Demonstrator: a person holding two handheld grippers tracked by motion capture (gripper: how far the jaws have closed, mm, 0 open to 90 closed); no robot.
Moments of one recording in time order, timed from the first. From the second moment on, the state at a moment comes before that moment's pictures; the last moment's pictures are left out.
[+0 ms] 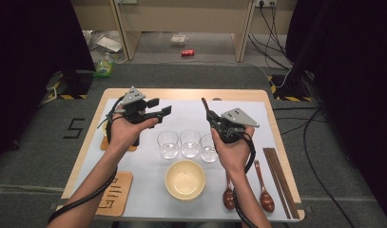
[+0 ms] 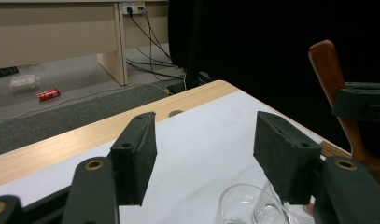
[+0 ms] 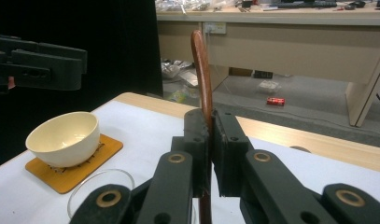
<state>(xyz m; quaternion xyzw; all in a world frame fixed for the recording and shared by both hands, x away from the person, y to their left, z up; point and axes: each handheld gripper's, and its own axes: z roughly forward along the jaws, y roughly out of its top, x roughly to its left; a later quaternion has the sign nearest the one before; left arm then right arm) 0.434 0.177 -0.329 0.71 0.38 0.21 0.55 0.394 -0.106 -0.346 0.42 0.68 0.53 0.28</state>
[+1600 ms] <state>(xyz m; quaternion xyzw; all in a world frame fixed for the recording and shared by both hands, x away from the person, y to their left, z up) 0.451 0.110 -0.320 0.70 0.38 0.10 0.59 0.398 -0.080 -0.353 0.39 0.69 0.54 0.28</state>
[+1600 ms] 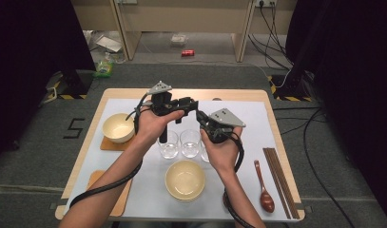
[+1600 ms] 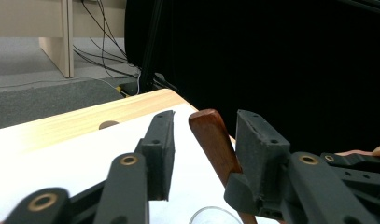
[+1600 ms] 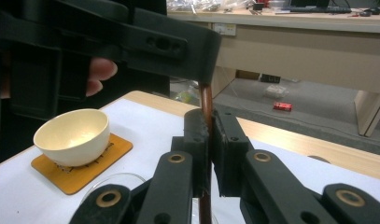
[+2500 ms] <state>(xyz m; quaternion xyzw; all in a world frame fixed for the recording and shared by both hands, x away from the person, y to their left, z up) 0.438 0.112 -0.296 0.68 0.34 0.15 0.63 0.393 -0.082 -0.338 0.38 0.68 0.54 0.31</state>
